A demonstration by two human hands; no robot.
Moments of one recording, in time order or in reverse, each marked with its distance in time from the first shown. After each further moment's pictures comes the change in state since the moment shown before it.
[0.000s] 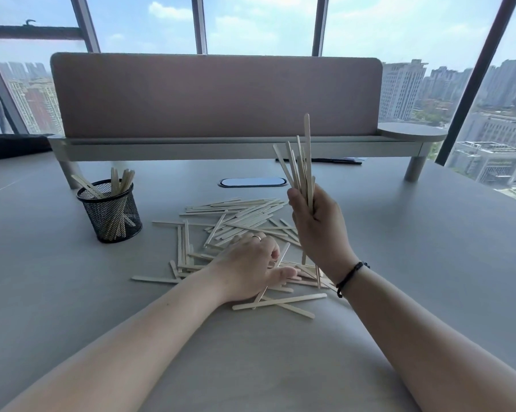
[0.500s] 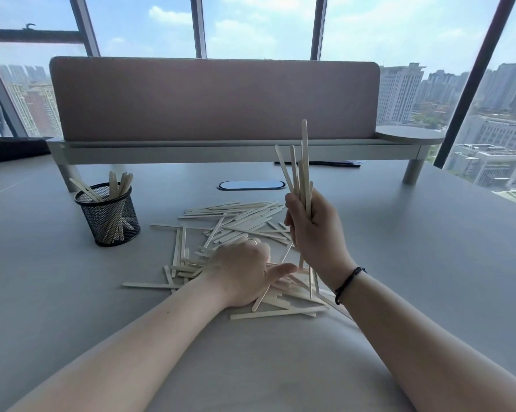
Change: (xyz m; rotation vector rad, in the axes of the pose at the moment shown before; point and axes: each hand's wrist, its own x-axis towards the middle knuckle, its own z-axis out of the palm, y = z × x) left_hand -0.005 0.003 -0.001 0.224 0.157 0.002; right_hand -0.001 0.001 0.005 0.087 0.011 0.060
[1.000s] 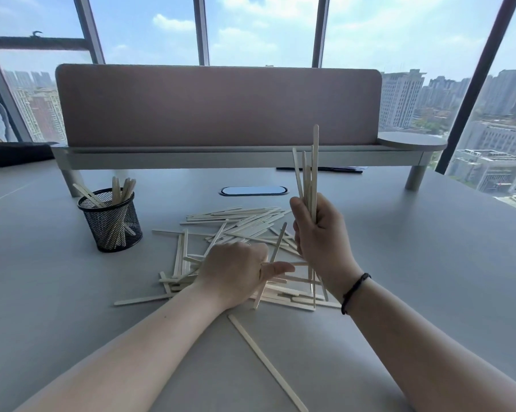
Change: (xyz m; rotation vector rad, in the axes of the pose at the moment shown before) left_hand 0.000 -0.015 0.003 -0.043 0.303 0.038; right_hand 0.002 -0.003 -0.002 0.130 -0.011 0.064
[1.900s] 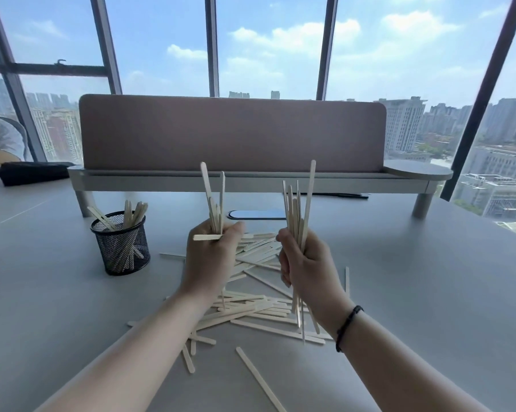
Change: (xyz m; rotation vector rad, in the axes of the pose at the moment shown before) left_hand 0.022 -0.014 -0.049 -1.077 0.463 -0.484; right_hand -0.009 -0.019 0.027 0.202 -0.134 0.104
